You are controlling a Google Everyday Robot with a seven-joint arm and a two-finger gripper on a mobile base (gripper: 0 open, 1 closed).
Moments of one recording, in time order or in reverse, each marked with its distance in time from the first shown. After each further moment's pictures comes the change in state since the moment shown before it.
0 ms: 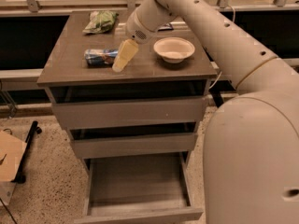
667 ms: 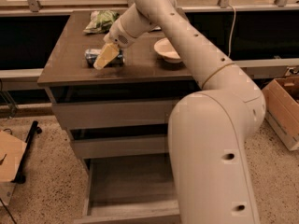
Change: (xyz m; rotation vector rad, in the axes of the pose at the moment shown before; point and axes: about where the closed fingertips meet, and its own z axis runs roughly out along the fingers) arm -0.032 -0.019 0.075 -0.070 -0.112 0.059
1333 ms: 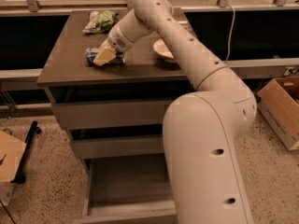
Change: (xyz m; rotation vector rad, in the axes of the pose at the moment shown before) arm 0.014 -0.001 0.025 -0.037 0.003 0.045
